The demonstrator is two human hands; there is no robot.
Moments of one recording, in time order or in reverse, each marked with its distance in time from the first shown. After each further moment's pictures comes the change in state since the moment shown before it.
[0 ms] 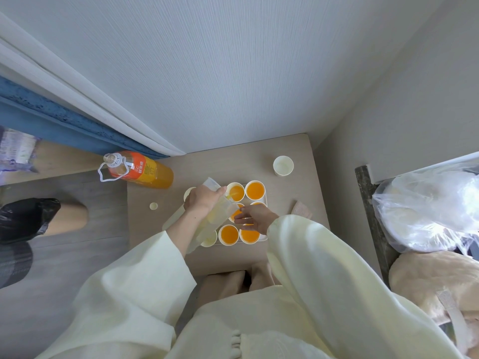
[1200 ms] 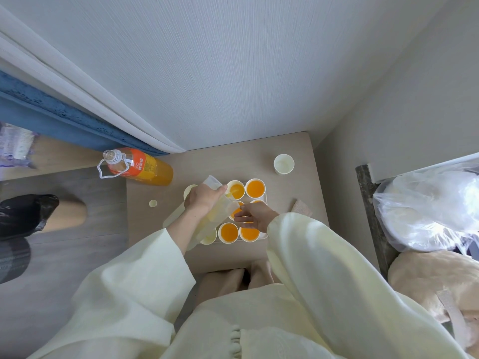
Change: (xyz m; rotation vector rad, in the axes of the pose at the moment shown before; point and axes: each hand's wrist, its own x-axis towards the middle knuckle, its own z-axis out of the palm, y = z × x) left_hand 0.000 -0.001 0.001 0.015 -0.004 0.013; right_hand -0.001 -0.001 0.001 -0.002 0.004 -0.007
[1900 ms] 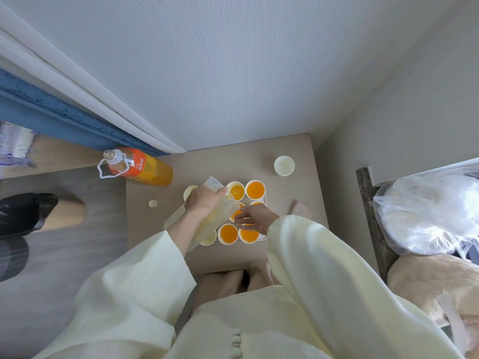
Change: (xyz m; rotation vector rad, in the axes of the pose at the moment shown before) left_hand 0.001 -0.001 0.002 -0.012 -0.008 -0.010; right_hand -0.005 -0.002 -0.001 -0.011 0.000 0.012
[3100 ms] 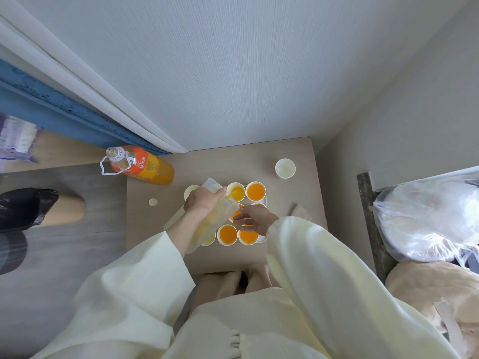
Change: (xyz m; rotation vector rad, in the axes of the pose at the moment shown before) left_hand -0.004 -0.005 0.000 -0.094 0.012 -0.028; right_hand 0.000 -0.001 0.001 -0.017 -0.029 -0.016
